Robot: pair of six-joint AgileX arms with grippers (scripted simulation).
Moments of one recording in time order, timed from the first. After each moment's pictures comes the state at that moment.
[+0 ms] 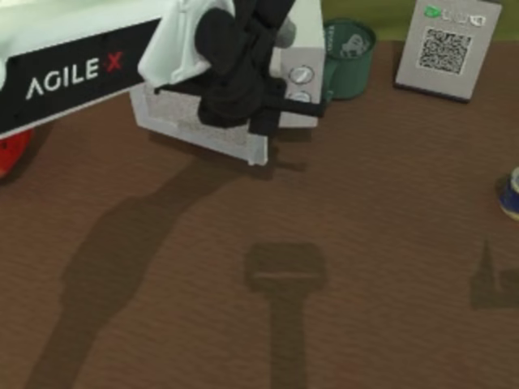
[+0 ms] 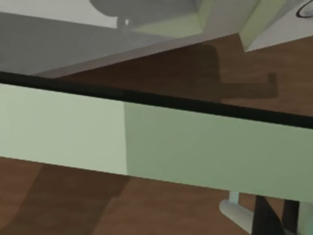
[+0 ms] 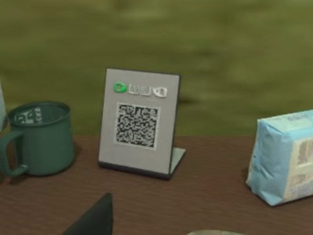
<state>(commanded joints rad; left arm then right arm) -0.61 1.99 1.63 -0.70 -0.17 -0.29 0.00 0.00 0.00 0.00 0.00 0.00</state>
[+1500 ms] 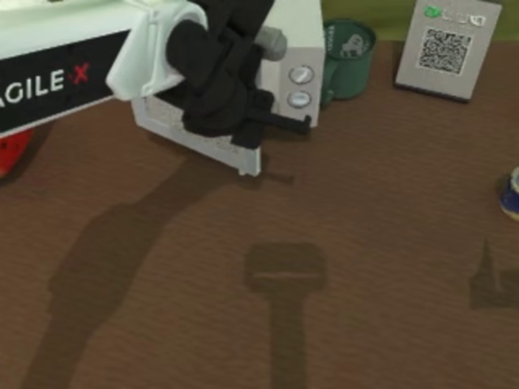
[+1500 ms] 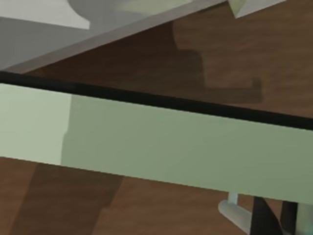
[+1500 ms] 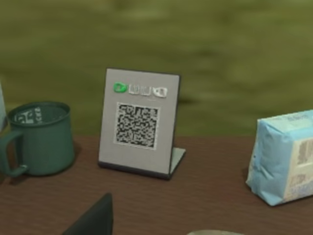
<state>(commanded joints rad) -0.59 1.91 1.51 -0.65 -0.10 -0.17 0.00 0.00 0.00 0.00 0.00 0.00</state>
